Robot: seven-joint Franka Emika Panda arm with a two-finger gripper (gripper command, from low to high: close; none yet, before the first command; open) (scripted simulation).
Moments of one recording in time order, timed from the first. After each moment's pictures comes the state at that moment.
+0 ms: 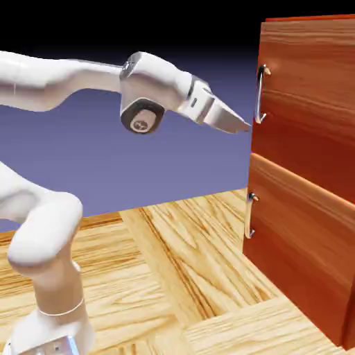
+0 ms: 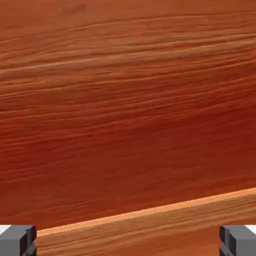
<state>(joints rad) -0.49 -0.86 0.43 -2.60 0.90 2.88 0.29</state>
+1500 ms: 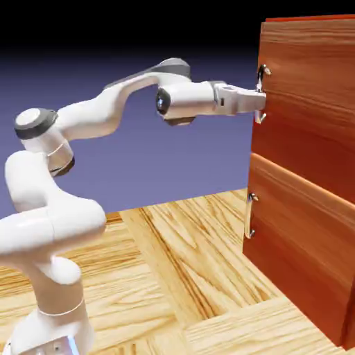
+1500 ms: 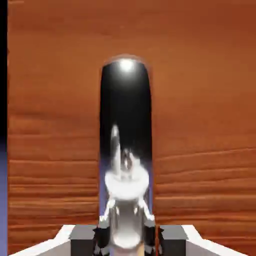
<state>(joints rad) -1.33 -1.31 1.09 -2.28 2.39 2.49 -0.49</state>
